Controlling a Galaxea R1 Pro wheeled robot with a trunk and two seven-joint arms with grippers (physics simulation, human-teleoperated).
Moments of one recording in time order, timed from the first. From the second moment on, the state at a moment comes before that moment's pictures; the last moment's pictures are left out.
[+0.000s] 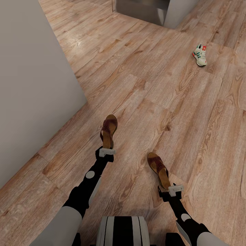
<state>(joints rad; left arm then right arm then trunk) -0.67 -0.17 -0.12 -0.86 -0.07 -0.14 -0.04 -0.59 -0.09 0.19 -0.25 0.01 -0.56 -0.08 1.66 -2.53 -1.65</state>
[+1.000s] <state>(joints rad) -0.67 -0.17 -0.12 -0.85 -0.07 -0.14 -0.04 -0.59 -0.09 0.19 -0.41 0.02 -0.58 -0.08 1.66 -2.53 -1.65</state>
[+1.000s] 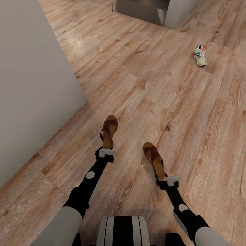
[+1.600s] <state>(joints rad) -0.65 -0.17 -0.12 -0.80 -0.07 -0.17 -0.04 -0.62 -0.08 0.20 -0.46 0.02 -0.58 -0.19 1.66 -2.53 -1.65</state>
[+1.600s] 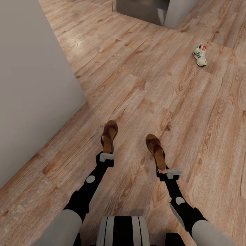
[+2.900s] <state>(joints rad) -0.51 -0.12 -0.10 -0.79 -0.06 -0.16 -0.04 -0.47 -0.08 0.19 -0.45 0.02 -0.60 -0.25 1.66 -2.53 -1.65</state>
